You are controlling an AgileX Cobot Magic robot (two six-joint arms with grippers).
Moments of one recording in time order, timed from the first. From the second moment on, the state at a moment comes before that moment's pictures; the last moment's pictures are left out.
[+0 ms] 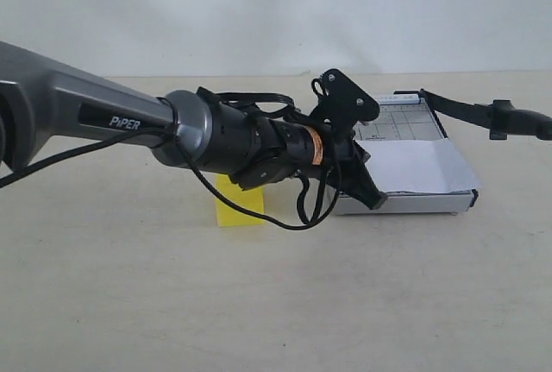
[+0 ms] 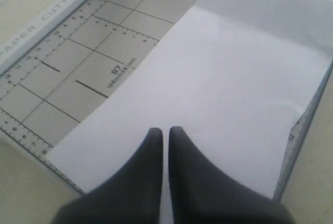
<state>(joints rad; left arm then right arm) -0.60 2.28 -1.46 0.44 -0.14 0.42 0.00 0.00 0.00 0.02 0.33 -0.02</state>
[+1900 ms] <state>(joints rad) -0.65 2.39 -1.59 0.41 -0.21 0.37 0.00 0.00 0.00 0.02 0.33 -0.02</state>
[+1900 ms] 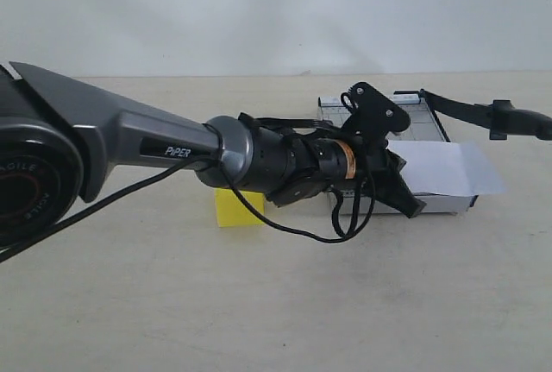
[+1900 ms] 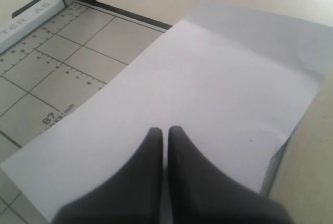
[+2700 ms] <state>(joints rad) -0.66 2.27 -1.64 0.41 0.00 0.39 0.00 0.00 0.00 0.02 0.33 -0.02</state>
